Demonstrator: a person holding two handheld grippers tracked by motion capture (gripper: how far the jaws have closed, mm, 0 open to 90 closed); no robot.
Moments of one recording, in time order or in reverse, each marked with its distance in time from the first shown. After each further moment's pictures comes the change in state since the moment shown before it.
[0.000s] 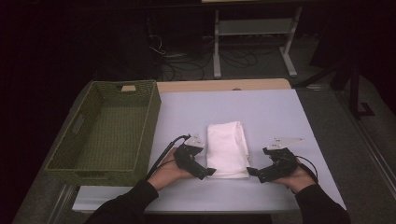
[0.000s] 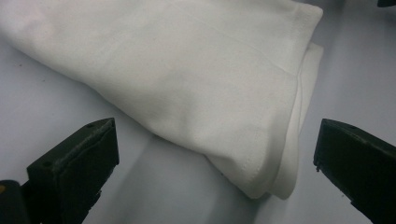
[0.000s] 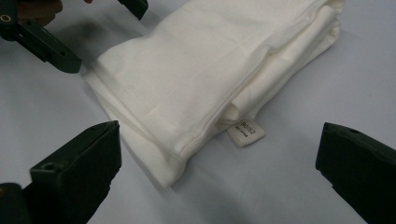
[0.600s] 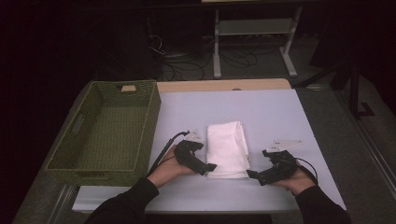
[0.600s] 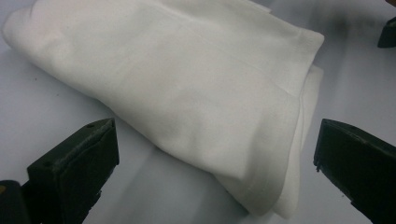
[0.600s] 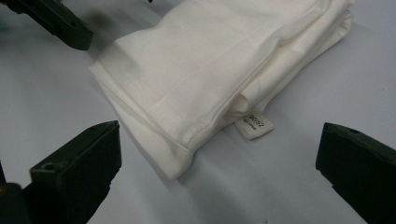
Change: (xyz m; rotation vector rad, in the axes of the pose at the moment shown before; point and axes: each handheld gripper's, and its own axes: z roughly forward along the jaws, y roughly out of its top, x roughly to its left) left arm 0.005 0.009 -0.001 -0.027 -0.001 -0.035; right arm 0.003 -0.004 0.001 0.010 0.014 -0.011
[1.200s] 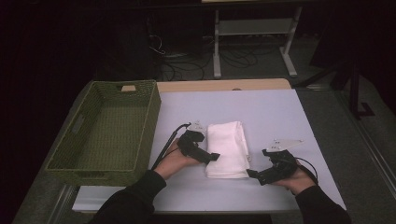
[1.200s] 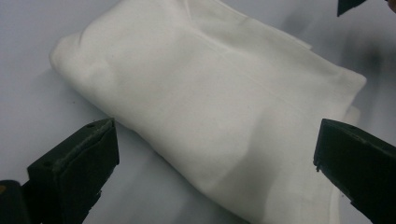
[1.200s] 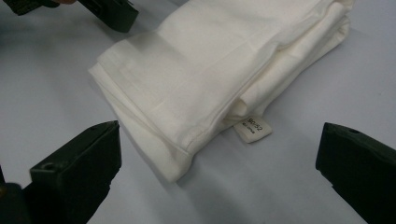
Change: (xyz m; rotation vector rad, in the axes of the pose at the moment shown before) left arm 0.018 0.018 0.012 -0.024 0.055 -0.081; right arm 0.000 0.001 -0.001 -0.008 -0.003 -0.007
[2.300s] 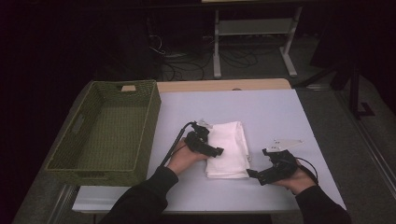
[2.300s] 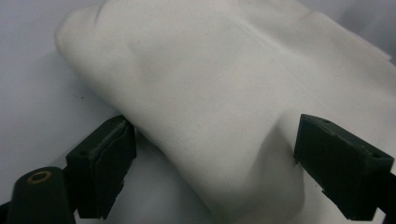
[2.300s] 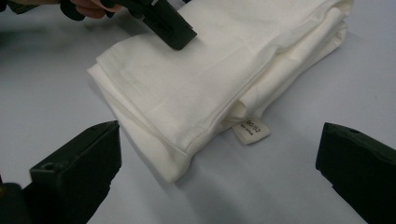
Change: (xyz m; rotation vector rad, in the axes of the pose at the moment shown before) left arm 0.010 0.007 0.029 0.071 0.065 -0.099; right arm 0.001 0.001 -0.001 -0.003 -0.006 -0.012
